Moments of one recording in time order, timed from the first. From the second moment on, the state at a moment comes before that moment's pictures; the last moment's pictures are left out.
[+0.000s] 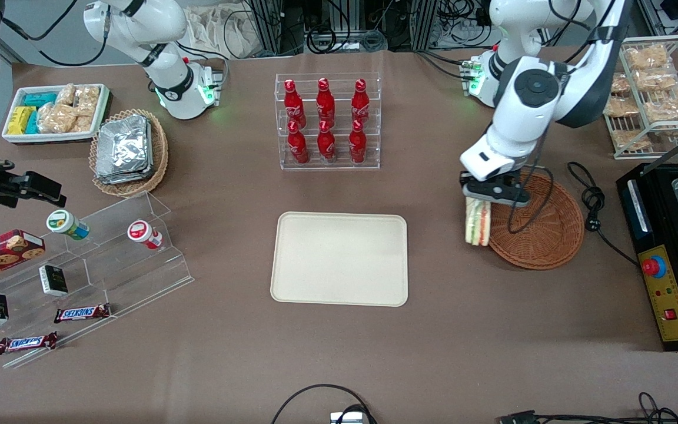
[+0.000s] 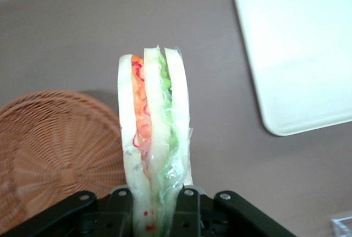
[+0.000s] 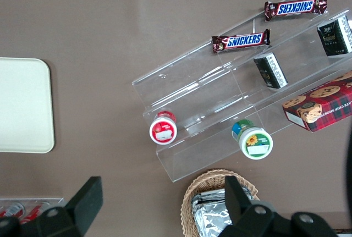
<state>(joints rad) 0.03 -0.04 -0.47 -2.29 0.05 2.36 -0.18</state>
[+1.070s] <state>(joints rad) -0.14 0.53 -0.52 -1.72 0.30 2.22 -0.57</state>
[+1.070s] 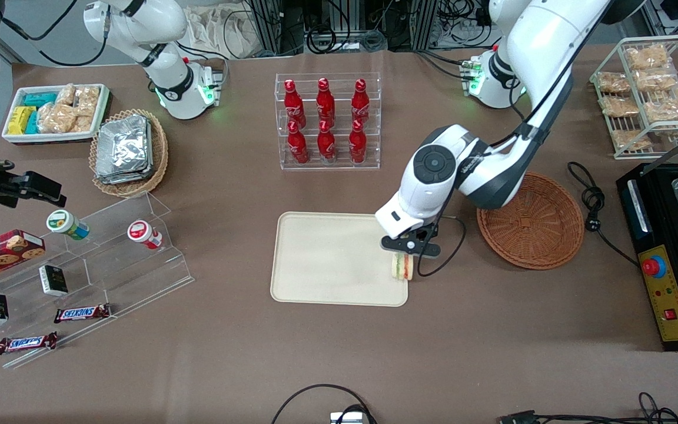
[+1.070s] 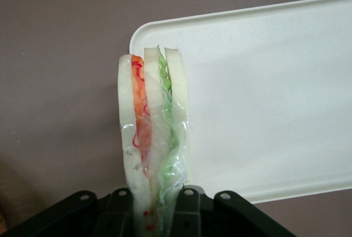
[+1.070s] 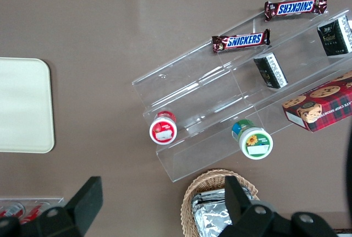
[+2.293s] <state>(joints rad) -0.22 0.75 -0.51 -1.60 0.42 2.22 -0.68</state>
